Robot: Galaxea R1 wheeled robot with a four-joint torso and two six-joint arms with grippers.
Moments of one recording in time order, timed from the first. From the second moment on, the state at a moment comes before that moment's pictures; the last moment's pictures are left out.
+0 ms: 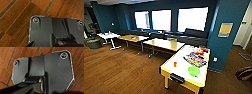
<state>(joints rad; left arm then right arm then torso) 1.50 3.00 -2.80 0.01 -0.19 -0.12 -1.47 3.08 -2.76 -0.14 -0.01 0.15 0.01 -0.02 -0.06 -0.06</state>
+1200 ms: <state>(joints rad) 1.50 3.00 -2.80 0.01 -0.19 -0.12 -1.47 3.08 -2.76 -0.14 -0.01 0.15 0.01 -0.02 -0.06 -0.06</state>
